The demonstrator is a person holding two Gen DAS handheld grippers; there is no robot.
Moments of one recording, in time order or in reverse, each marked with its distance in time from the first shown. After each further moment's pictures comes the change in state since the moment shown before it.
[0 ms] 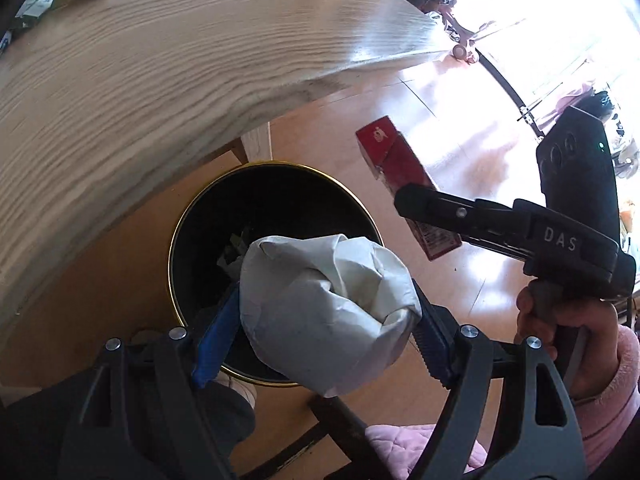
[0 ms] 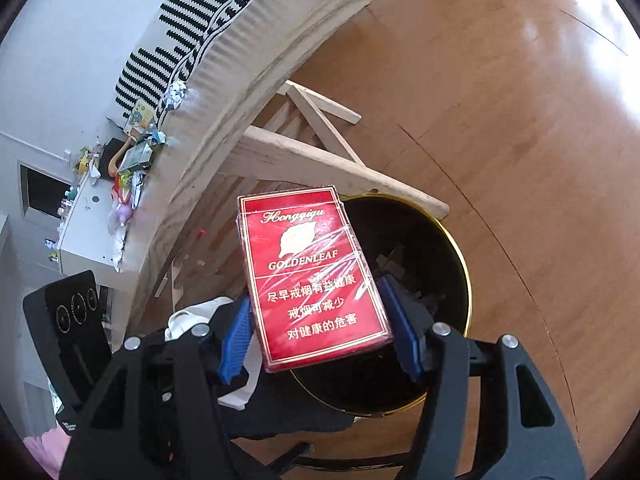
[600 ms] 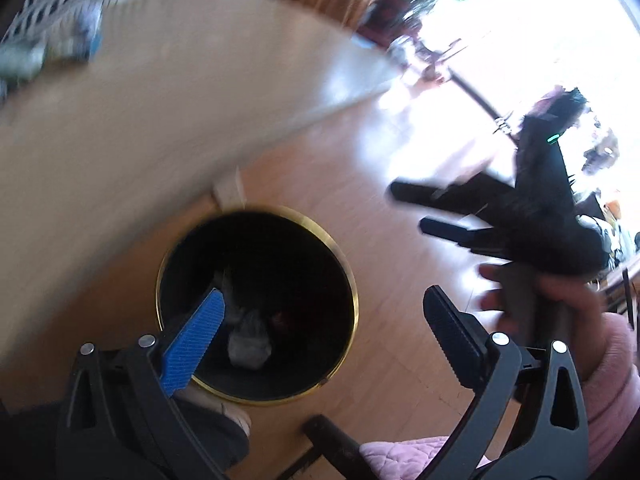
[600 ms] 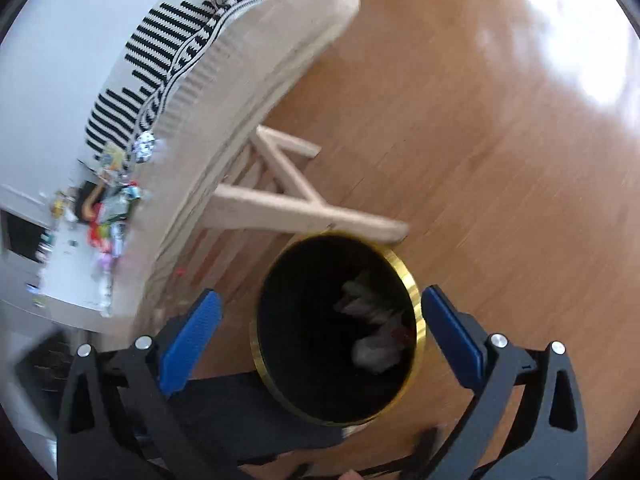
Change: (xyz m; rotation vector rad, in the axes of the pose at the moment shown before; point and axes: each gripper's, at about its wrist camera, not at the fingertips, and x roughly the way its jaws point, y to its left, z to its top) left arm -0.046 -0.020 0.003 0.097 -0.171 -0.044; right arm -0.033 0.008 0.016 0.046 -0.154 -0.176
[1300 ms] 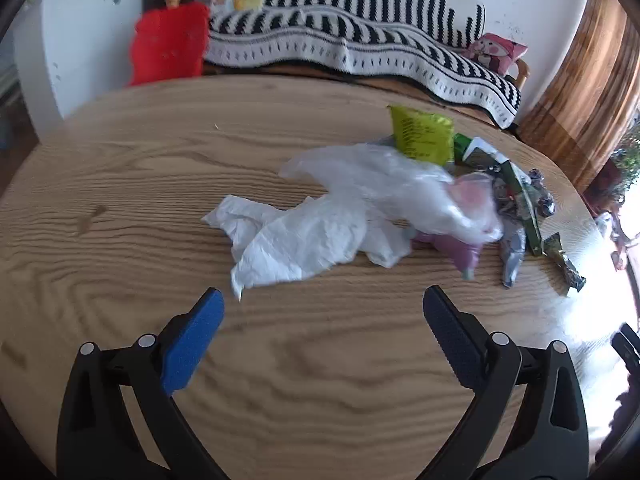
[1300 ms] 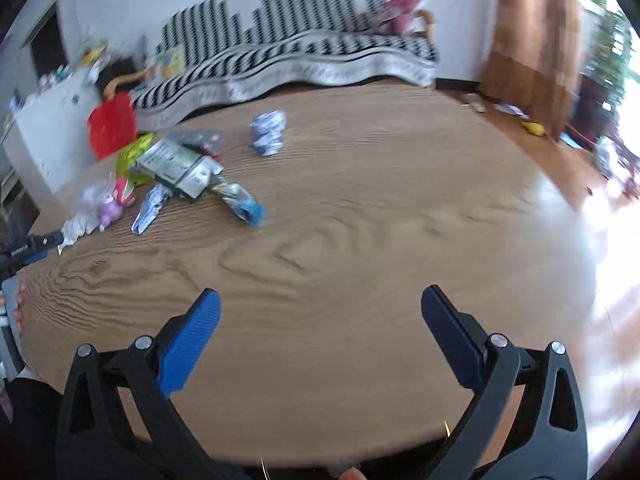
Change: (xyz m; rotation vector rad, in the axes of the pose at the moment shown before) left arm -0.209 0.362 -0.003 -0.569 -0.258 0.619; right arm 0.088 0.255 0.051 -0.674 -0.090 -0.097
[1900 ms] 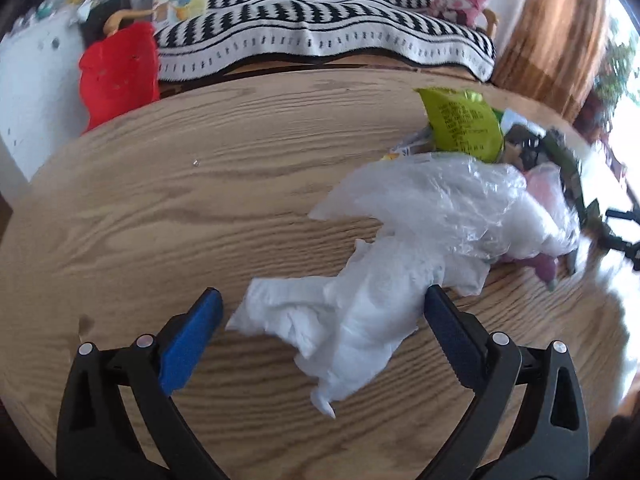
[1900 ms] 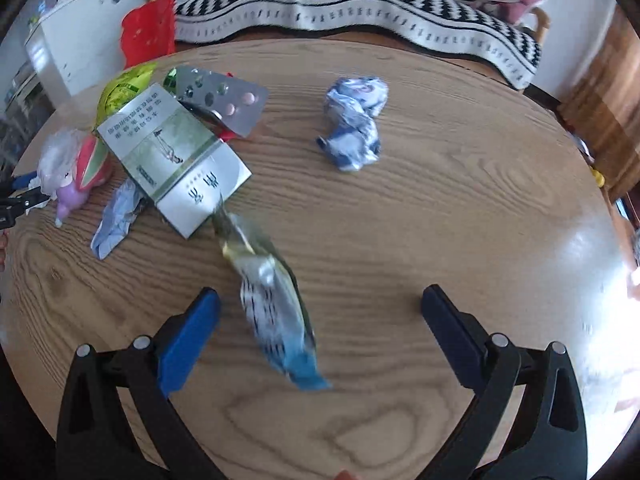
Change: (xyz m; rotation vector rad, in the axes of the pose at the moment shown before) left arm 0.061 0.021 0.049 0.259 0.037 -0.007; right arm 0.131 0.052 0.093 -0.251 0.229 0.061
